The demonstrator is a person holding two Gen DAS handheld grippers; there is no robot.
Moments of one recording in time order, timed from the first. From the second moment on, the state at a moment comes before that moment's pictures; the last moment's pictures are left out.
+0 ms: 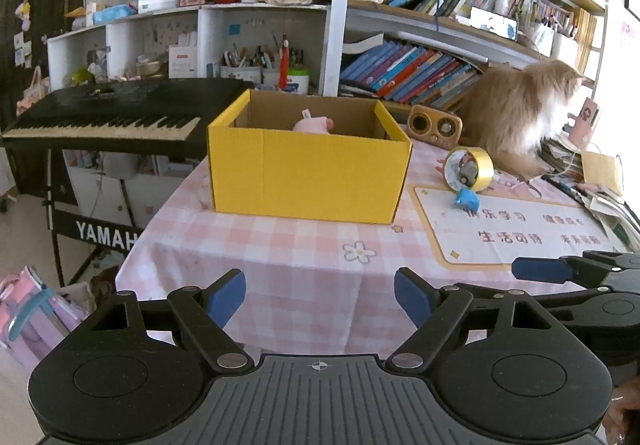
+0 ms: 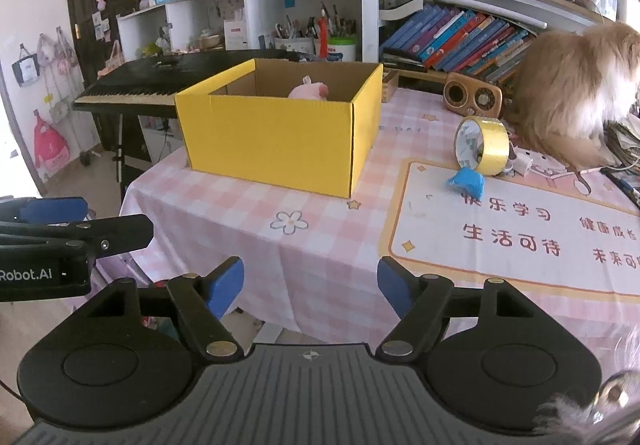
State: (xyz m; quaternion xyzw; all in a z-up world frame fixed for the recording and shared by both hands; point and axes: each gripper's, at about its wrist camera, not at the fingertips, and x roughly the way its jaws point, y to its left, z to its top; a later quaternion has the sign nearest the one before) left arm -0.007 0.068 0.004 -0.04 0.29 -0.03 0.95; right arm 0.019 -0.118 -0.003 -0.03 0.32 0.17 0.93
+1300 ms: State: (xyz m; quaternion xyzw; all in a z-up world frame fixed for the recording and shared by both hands) left arm 0.059 -0.052 -0.014 0.01 0.33 -0.18 0.92; right arm 0.030 -0.232 -0.019 0.01 0.36 0.02 0.93
